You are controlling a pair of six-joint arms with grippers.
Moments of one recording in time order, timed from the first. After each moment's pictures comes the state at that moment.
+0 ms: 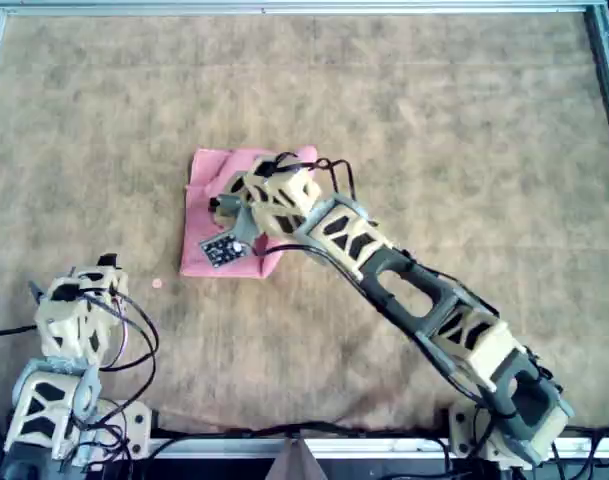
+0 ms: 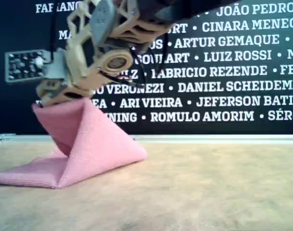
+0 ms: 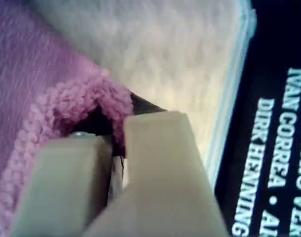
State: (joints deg) left arm -7.5 177.2 173.5 26.2 -5.0 -1.8; right arm 51.2 37.6 31.1 32.3 -12.7 10.2
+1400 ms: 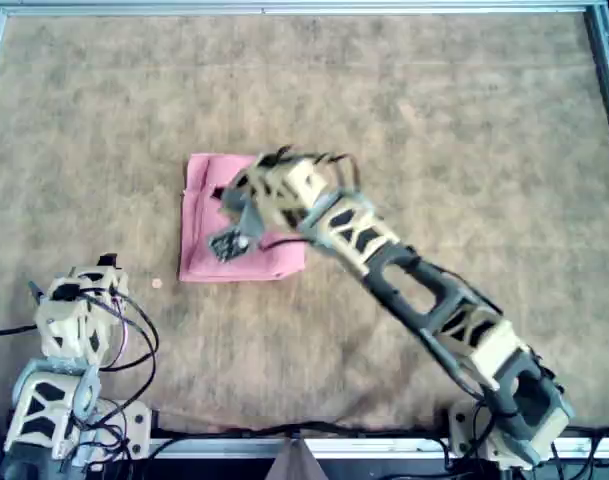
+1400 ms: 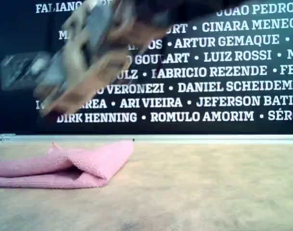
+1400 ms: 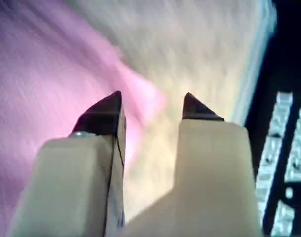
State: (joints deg) left arm -7.5 177.2 173.5 26.2 -5.0 -1.8; right arm 48.1 40.6 29.4 42.6 -12.8 9.8
